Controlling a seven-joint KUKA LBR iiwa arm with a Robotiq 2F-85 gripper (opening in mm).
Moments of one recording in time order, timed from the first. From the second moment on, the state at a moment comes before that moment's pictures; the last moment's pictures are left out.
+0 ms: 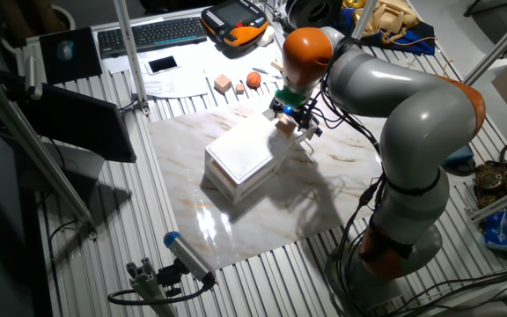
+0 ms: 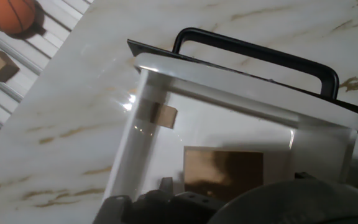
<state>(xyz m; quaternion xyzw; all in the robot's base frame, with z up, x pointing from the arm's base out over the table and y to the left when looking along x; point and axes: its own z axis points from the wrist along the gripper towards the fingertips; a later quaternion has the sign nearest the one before) 0.525 0.081 0.181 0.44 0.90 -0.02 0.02</state>
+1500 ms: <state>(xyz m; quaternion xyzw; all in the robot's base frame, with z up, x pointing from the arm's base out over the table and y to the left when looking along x) 0.532 0.089 0.156 0.42 0.90 0.00 0.03</state>
